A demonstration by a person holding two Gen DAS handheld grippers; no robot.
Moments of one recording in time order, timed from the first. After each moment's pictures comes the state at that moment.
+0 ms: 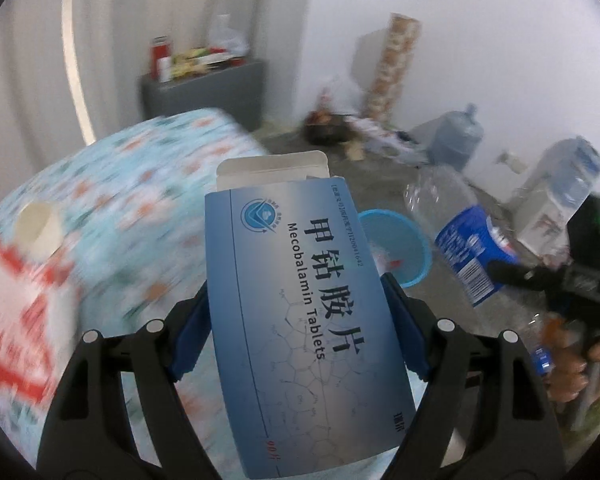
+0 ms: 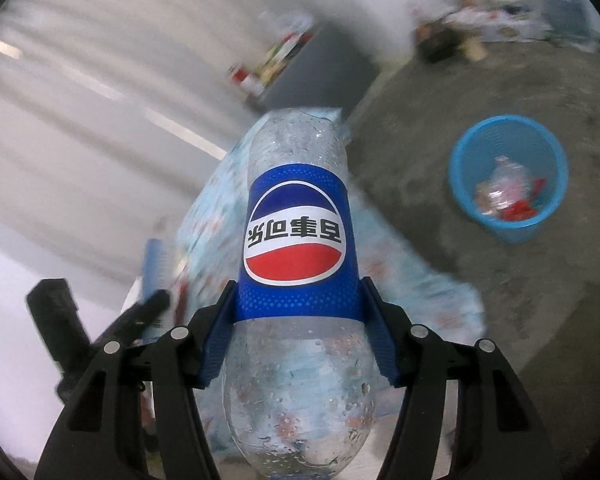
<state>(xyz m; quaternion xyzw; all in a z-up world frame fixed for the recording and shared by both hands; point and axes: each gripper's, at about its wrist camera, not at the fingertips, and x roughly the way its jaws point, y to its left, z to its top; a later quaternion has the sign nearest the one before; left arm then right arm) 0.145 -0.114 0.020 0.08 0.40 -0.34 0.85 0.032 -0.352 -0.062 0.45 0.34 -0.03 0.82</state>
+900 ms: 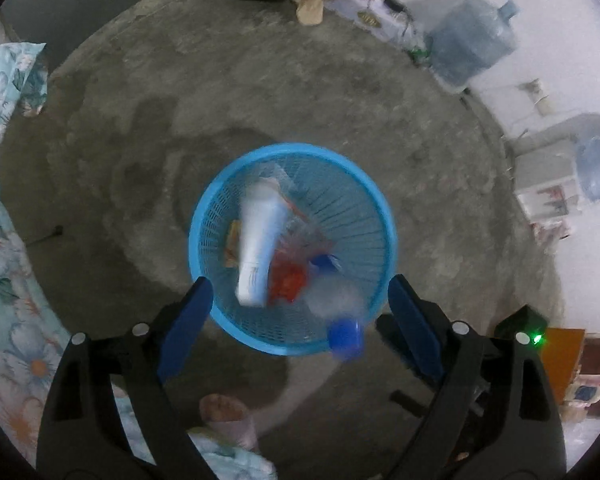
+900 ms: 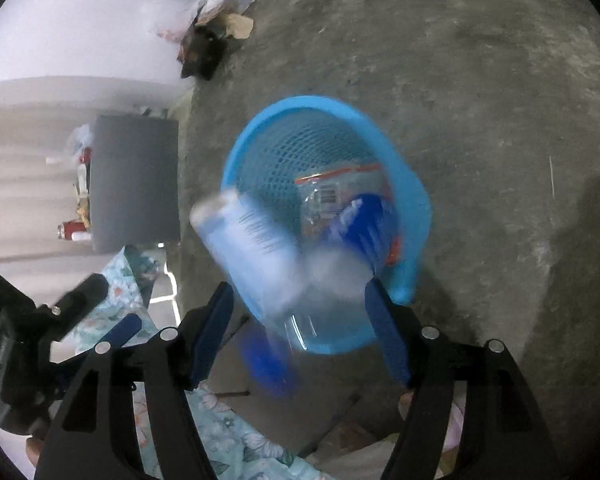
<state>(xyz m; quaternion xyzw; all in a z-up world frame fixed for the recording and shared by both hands) 0.303 -0.479 -0.205 0.10 0.64 -0.34 0.68 0.078 -0.570 -0.314 0.64 0.34 -0.21 0.66</state>
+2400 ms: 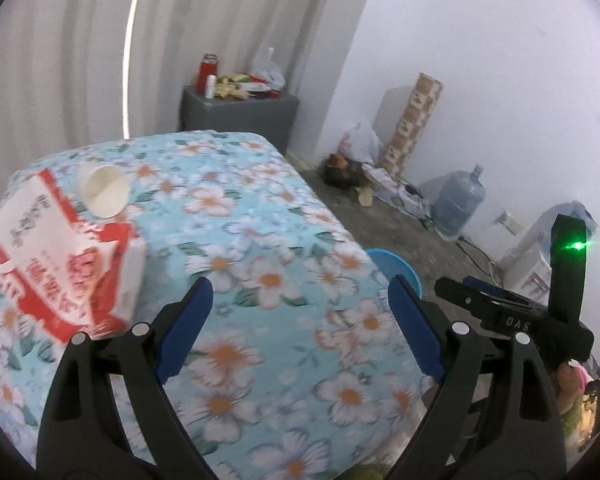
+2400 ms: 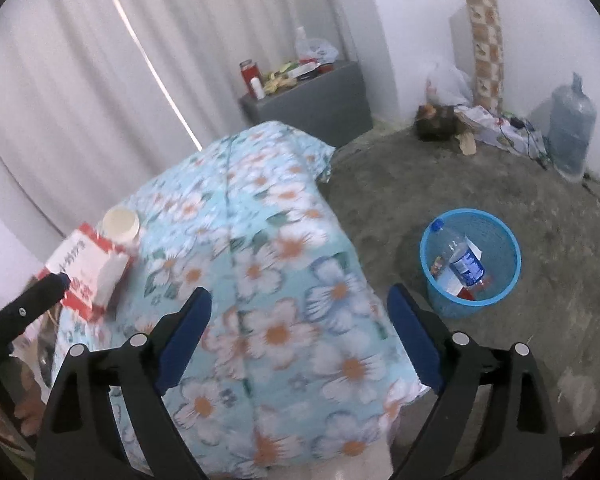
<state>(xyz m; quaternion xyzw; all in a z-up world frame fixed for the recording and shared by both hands) 0.112 0.015 0.044 -0.02 0.36 -0.29 0.89 0.082 -0.223 -0.013 0.19 0.38 -0.10 0.90</state>
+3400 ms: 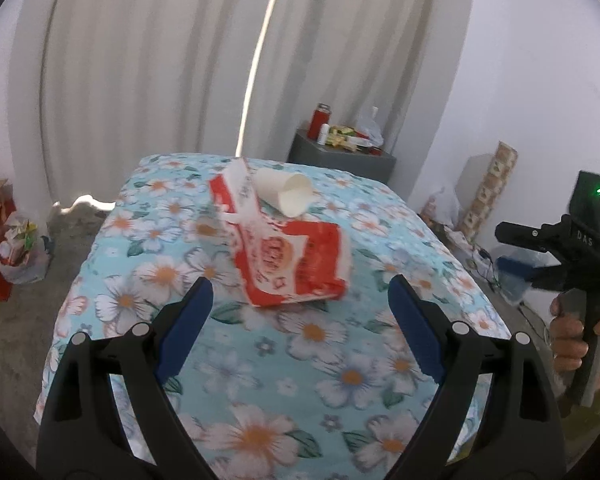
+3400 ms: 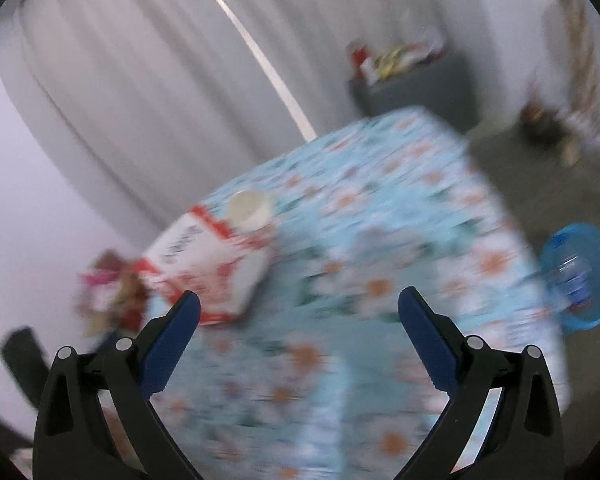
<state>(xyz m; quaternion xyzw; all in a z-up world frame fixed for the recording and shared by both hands) 0.081 0.195 0.016 -0.08 0.28 -0.14 0.95 0.169 -0.121 -0.003 0.27 0.38 0.14 0.87</state>
